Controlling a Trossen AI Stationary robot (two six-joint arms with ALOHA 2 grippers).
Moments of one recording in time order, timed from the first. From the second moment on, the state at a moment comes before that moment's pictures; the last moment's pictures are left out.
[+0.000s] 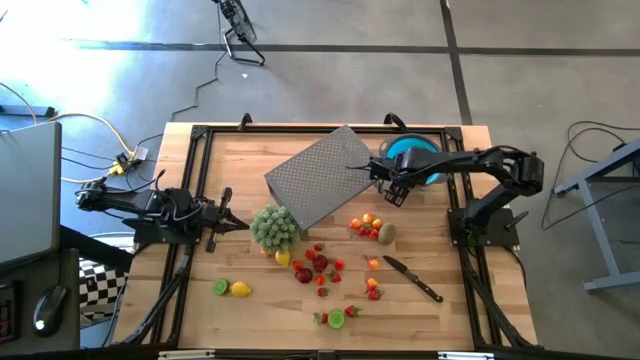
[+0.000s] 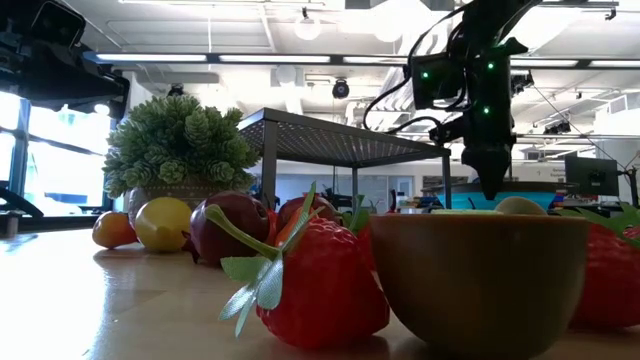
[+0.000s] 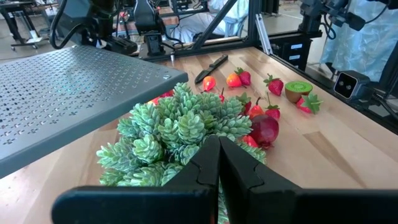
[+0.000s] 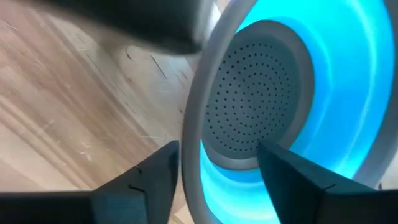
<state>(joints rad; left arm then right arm) -0.20 0.02 0.09 -0.23 -0.01 0.08 -0.32 1.56 0.96 -1.03 0.42 0.27</state>
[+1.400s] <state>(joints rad) -0.20 0.02 0.09 -0.23 -0.01 0.08 -0.20 1.35 0.96 -1.08 0.50 0.37</state>
